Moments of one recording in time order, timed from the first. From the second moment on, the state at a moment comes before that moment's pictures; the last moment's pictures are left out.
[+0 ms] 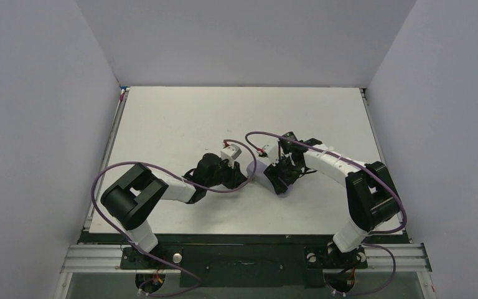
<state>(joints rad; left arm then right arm) -0.71 1.70 0.59 0.66 0.25 -0.31 0.48 1.63 1.01 -0.72 -0.26 -0.38</state>
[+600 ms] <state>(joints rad) -0.80 1.73 0.62 0.73 0.22 -0.27 0.44 1.63 1.01 -0.73 -0.32 -0.39</state>
